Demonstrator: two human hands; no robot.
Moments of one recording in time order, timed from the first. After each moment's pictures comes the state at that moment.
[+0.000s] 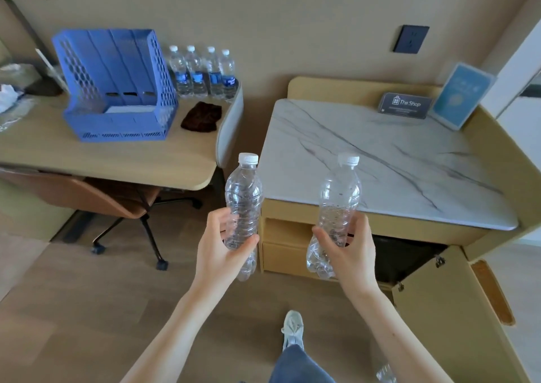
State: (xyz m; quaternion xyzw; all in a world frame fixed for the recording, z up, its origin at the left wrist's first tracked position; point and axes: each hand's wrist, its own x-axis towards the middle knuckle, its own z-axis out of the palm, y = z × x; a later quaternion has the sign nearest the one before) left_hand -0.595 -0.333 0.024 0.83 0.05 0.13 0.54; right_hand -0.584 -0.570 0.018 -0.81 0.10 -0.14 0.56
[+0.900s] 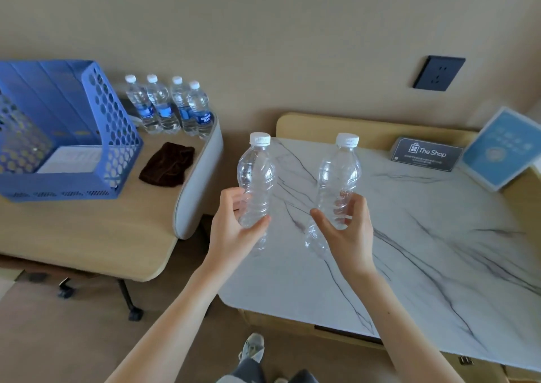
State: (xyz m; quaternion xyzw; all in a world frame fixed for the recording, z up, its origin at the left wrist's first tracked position) left_hand -0.254 -0.413 0.051 0.81 0.02 0.13 0.58; right_hand -0.245 -0.628 0.034 -0.80 0.05 -0.17 0.57
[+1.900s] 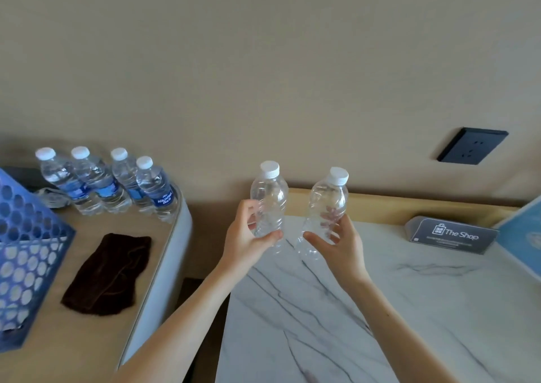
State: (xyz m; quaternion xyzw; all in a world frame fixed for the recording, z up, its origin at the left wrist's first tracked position) left_hand 0.077 -0.418 0.008 0.78 -0.02 0.02 0.63; right_hand 0.048 -0.624 0.007 -0.79 0.09 -0.09 0.60
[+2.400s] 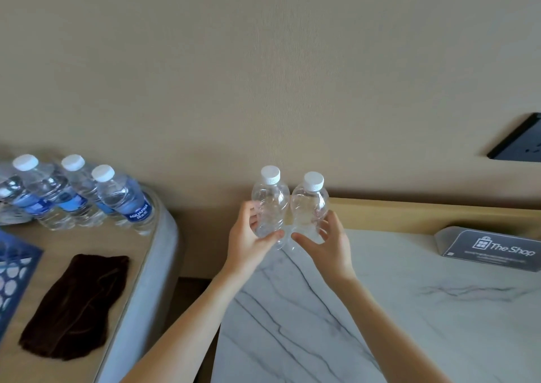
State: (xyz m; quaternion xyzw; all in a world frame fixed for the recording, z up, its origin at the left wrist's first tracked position) left_hand 0.159 -0.443 -0.058 0.80 0.02 0.02 0.60; right_hand 0.136 -0.618 -0.062 -0.79 0.08 -0.07 0.61
